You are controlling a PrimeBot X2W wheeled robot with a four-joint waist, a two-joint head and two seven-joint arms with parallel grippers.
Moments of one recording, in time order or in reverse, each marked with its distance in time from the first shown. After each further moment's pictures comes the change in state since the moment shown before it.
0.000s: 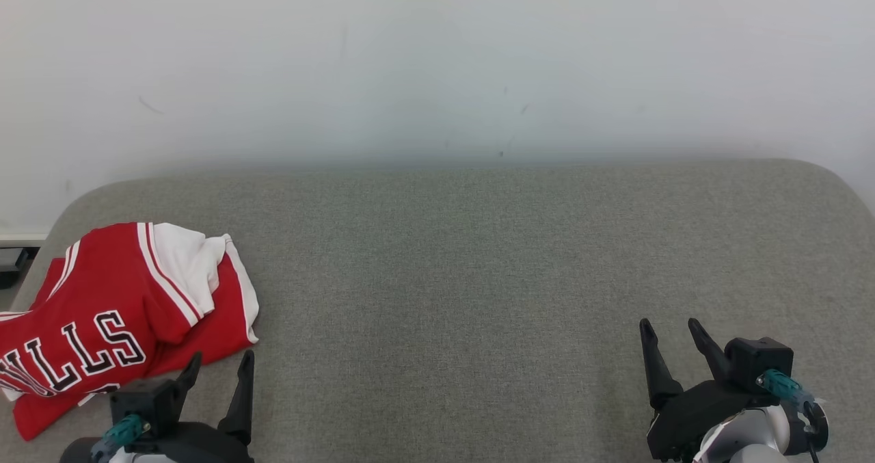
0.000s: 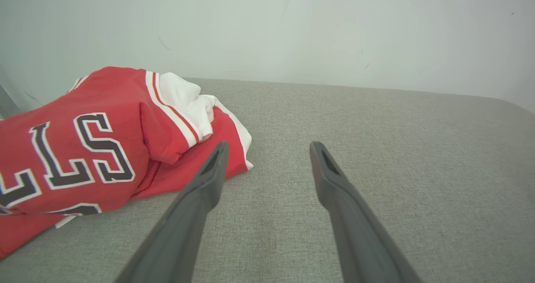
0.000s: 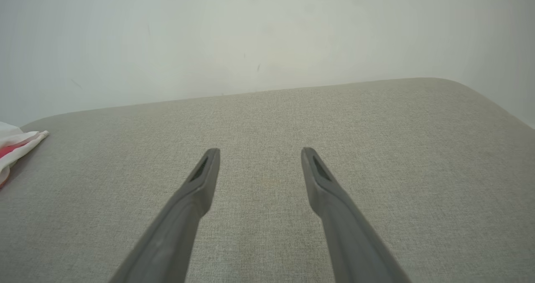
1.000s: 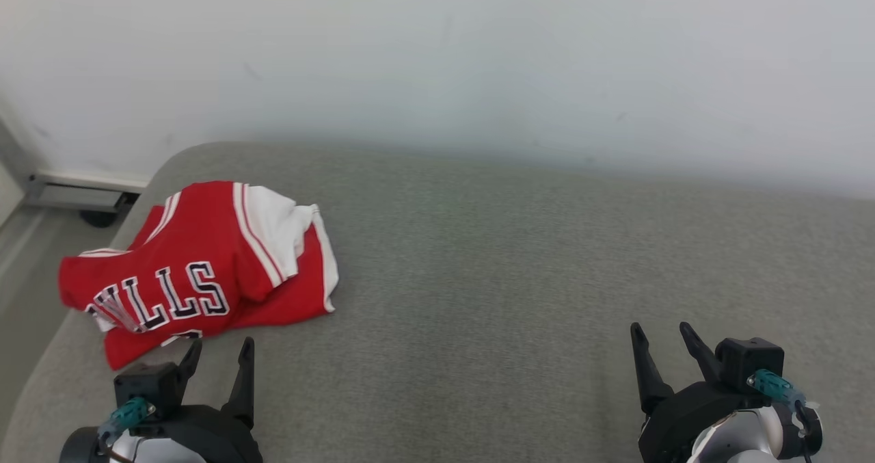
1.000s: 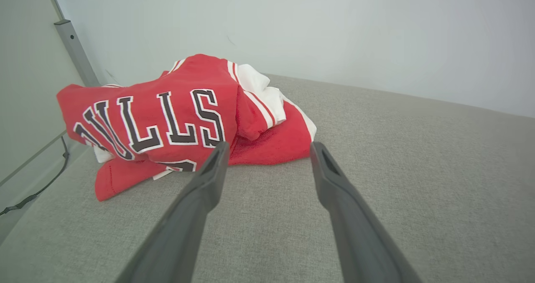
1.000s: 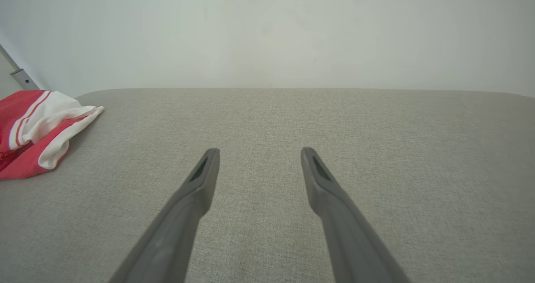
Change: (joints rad) left arm -0.017 -0.056 0.061 -0.002 0.081 0.009 0.062; right arm 0.045 0.045 -0.051 -0.101 -0.090 -0.007 0.094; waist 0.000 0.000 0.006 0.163
